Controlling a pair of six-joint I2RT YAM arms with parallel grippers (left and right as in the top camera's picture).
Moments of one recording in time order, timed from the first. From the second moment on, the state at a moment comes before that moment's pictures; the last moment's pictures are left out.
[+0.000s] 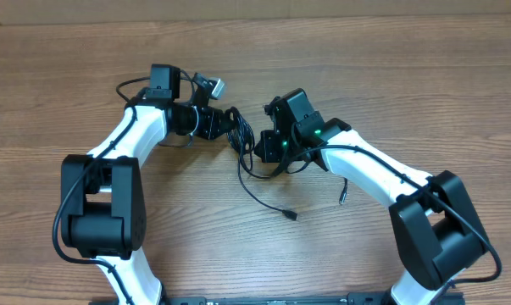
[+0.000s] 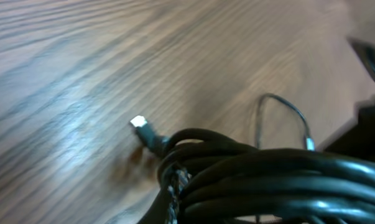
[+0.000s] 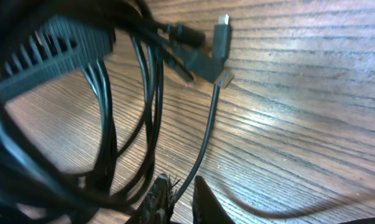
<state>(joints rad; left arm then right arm) -0.08 1.96 1.28 -0.51 0.83 0.23 0.55 1.83 1.20 -0.41 -0.36 0.49</state>
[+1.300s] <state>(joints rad) -0.05 1.96 1.28 -0.72 1.29 0.87 0.56 1.62 1.22 -0.41 -0.51 0.74</state>
